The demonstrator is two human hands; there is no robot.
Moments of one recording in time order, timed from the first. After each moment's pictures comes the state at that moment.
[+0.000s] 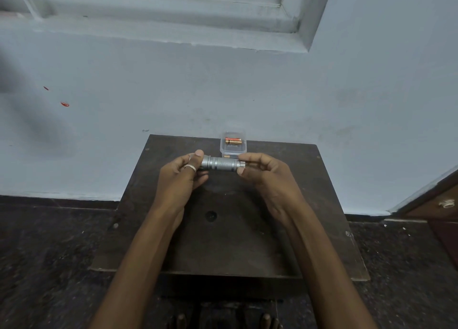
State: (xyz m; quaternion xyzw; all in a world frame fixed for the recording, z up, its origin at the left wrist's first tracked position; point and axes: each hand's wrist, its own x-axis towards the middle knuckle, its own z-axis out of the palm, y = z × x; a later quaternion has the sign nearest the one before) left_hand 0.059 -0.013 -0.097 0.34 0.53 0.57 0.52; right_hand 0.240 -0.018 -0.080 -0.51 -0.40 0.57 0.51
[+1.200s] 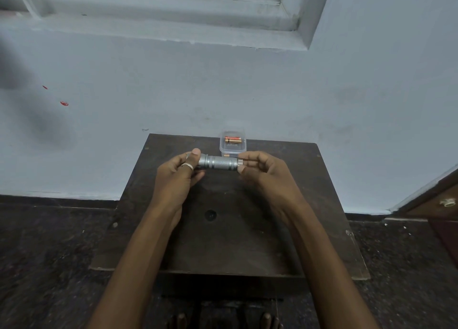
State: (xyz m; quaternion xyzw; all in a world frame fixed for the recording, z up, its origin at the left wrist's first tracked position) left_hand 0.056 -0.013 -0.098 0.33 0.53 0.58 0.53; right_hand 0.244 -0.020 -0.079 -0.53 -0.49 0.51 0.46
